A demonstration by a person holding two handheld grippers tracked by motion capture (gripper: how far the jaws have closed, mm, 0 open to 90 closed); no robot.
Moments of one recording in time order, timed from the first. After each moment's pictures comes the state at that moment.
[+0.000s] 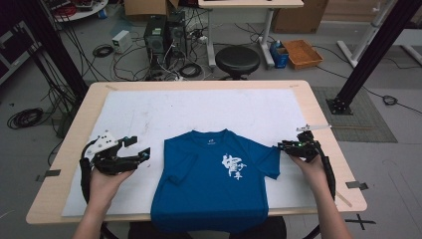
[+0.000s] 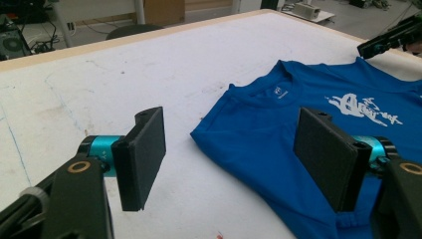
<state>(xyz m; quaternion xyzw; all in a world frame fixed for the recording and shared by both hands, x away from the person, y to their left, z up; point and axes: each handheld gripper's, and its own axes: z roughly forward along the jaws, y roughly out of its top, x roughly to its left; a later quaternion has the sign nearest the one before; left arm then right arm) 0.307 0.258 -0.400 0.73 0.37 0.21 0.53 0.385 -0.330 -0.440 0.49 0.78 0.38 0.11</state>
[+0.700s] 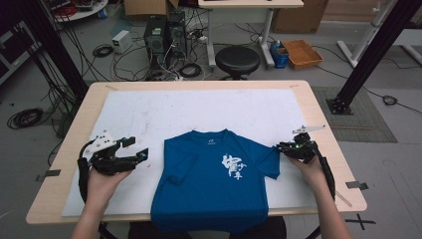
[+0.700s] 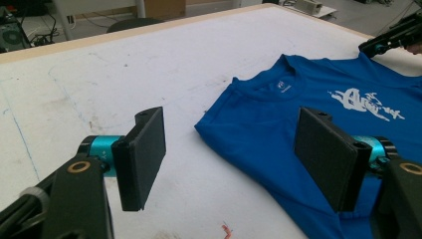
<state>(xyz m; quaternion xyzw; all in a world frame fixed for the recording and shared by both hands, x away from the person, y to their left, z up) 0.307 0.262 -0.401 0.74 0.37 0.20 0.53 0.384 -0.323 -0.444 0.46 0.80 0.36 0.13</state>
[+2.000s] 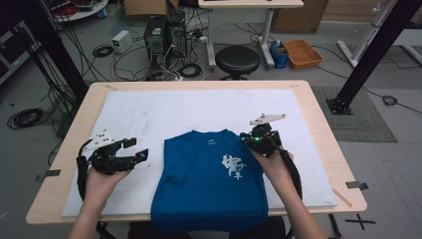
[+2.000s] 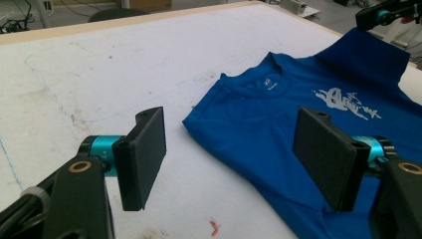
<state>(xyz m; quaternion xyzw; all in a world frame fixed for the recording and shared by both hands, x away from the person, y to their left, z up) 0.311 0.265 -0.401 0.74 0.37 0.16 0.54 0.354 -0.177 -0.365 0.41 0.82 0.37 0.17</state>
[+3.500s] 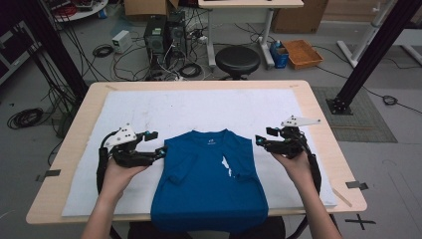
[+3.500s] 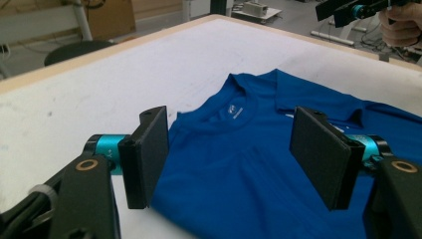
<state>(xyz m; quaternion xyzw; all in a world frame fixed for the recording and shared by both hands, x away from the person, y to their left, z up) 0.332 0.211 -0.395 0.76 0.27 0.17 0.56 0.356 -0.262 -0.379 0.40 0.77 0.47 0.15</state>
